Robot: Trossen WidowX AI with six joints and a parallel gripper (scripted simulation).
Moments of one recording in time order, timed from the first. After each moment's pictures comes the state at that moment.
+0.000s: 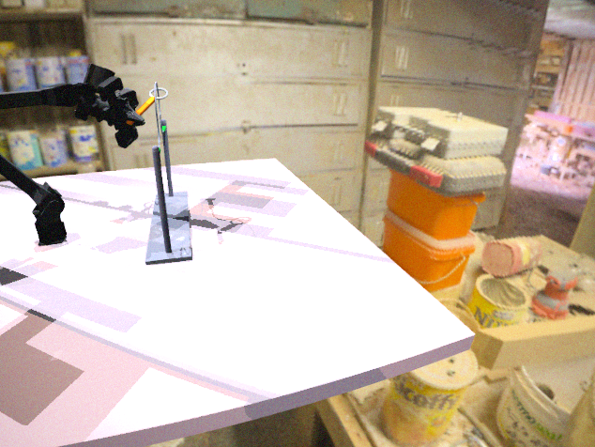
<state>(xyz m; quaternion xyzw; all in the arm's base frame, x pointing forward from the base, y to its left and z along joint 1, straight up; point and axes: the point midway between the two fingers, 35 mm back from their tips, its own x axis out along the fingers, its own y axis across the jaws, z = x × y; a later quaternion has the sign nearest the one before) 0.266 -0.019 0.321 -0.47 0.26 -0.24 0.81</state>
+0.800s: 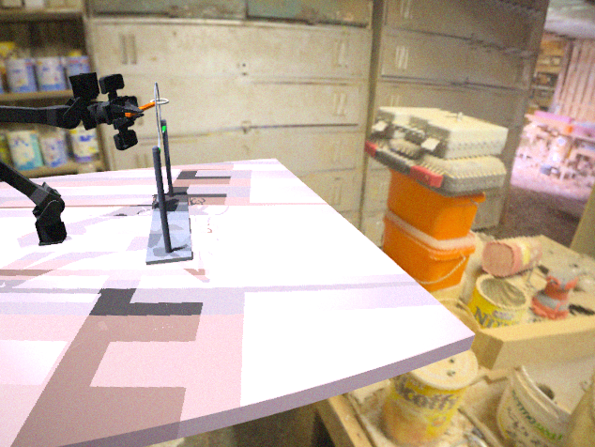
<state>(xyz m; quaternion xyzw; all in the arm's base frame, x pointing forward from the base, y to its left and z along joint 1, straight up) 0.265 -0.024 0.336 -0.61 0.22 -0.28 0.71</state>
